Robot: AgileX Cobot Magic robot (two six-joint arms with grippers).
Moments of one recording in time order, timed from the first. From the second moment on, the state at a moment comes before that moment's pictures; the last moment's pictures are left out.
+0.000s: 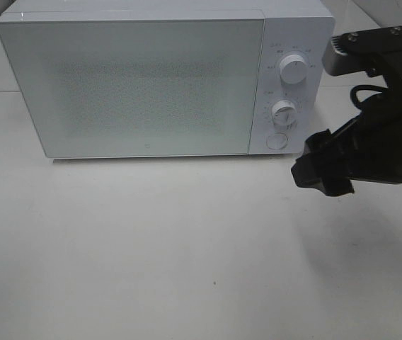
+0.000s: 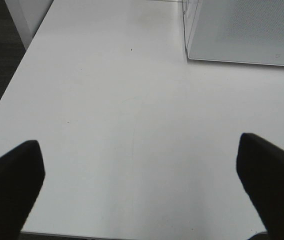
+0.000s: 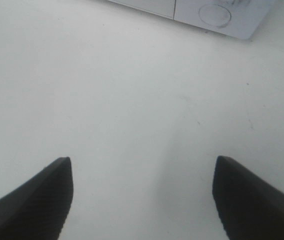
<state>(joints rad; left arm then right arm) 0.04 0.00 -0.52 0.00 1.09 -0.06 0.56 1.19 -0.70 -0.17 0.47 0.32</state>
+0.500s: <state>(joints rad) 0.04 0.00 -0.52 0.00 1.09 -0.06 0.56 0.82 -0.67 -0.18 0.79 0.29</state>
